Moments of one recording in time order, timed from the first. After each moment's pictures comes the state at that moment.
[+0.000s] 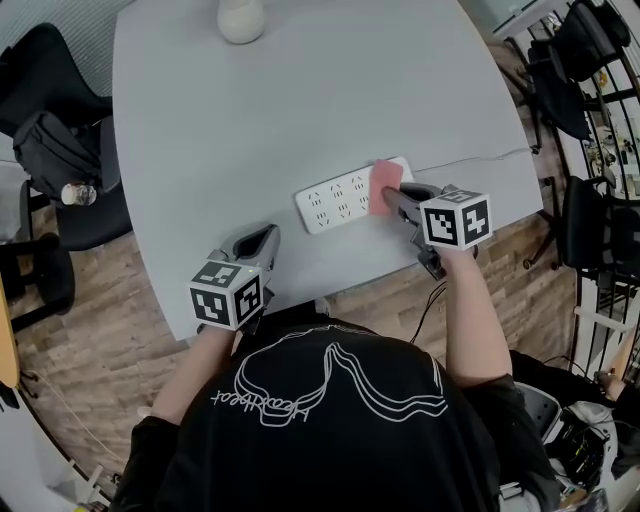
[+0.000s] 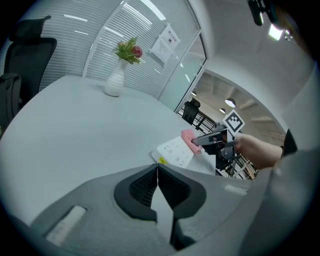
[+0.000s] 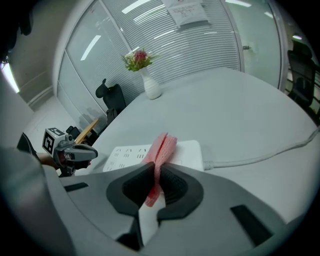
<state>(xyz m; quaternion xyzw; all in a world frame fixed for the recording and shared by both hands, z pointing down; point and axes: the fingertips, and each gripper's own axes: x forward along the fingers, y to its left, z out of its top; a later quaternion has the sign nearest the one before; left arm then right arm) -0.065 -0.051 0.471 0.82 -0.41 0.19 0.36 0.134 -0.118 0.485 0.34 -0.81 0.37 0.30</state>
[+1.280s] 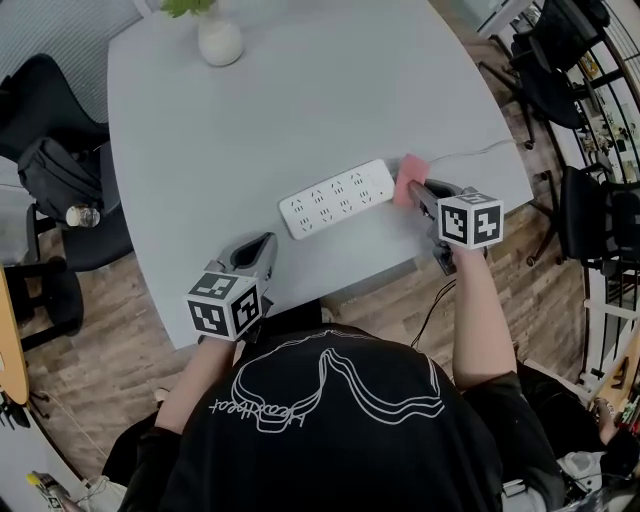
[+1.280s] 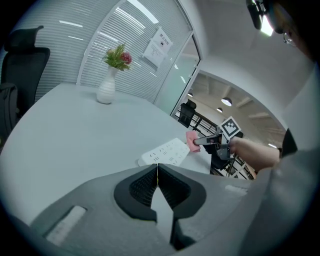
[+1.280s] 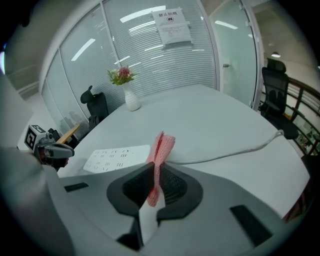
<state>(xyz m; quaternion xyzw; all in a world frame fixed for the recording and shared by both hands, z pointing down) -0.039 -0.043 0.441 0.83 -0.41 0.18 0.33 0.229 -0.126 0.467 0.46 -0.78 0.32 0.28</state>
